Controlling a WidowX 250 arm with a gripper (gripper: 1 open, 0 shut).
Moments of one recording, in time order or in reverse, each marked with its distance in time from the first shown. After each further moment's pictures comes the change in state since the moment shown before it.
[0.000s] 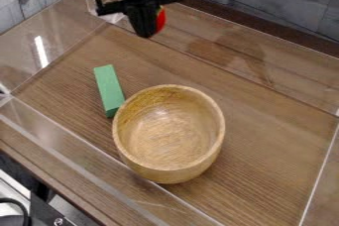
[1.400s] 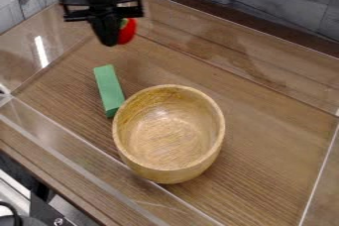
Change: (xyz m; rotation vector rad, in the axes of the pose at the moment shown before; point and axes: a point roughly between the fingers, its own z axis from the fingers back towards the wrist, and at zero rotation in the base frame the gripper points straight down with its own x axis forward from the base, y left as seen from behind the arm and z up) arm 0.026 0.067 -0.025 0.058 0.042 -0.097
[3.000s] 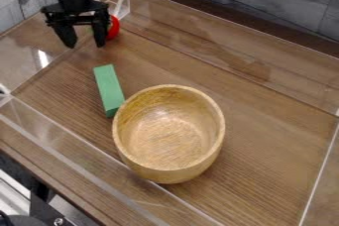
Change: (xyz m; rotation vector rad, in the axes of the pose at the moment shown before) arm 0.055 0.043 -0.052 -0.048 0.050 -0.097
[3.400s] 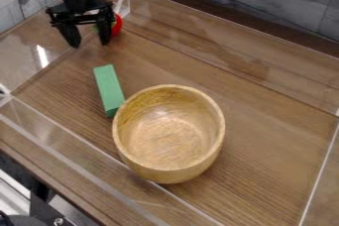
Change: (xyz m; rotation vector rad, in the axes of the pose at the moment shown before) arm 0.006 -0.004 -0.001 -0.017 0.005 0.066
